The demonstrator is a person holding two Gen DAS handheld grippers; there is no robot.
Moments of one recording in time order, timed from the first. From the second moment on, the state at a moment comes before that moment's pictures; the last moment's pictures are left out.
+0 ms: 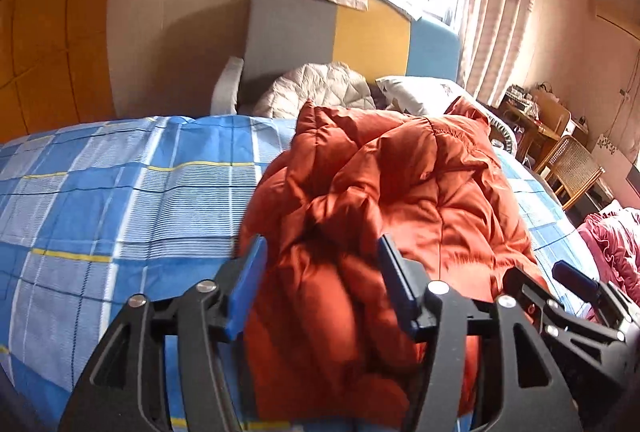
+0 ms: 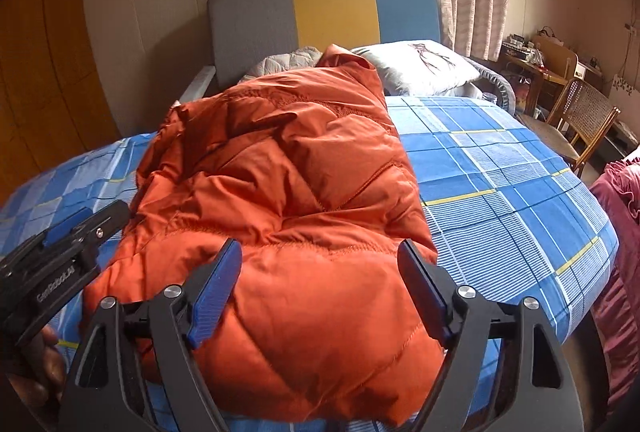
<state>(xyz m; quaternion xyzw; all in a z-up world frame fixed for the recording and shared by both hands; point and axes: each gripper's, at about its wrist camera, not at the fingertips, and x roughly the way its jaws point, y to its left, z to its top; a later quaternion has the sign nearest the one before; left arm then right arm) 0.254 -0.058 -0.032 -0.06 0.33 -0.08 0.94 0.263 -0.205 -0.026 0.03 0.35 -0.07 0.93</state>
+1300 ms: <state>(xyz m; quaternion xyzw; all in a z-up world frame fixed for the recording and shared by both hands) 0.141 -0.058 -0.027 -0.02 0.30 -0.04 0.95 0.161 -0.212 -0.001 0.02 0.32 -0.13 0.94</state>
